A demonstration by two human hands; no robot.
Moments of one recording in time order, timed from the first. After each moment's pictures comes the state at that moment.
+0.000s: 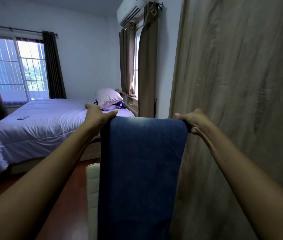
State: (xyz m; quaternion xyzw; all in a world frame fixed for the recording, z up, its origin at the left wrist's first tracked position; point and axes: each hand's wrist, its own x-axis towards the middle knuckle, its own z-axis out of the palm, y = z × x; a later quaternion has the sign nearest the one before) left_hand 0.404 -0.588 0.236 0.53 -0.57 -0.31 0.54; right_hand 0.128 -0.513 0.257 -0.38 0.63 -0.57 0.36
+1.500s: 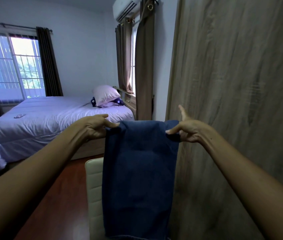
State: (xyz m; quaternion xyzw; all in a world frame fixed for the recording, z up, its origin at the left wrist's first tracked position) left_hand 0.406 -0.573 0.226 0.43 -0.48 -0.64 0.41; right_hand 0.135 -0.497 0.228 -0.44 0.58 -0.48 0.49
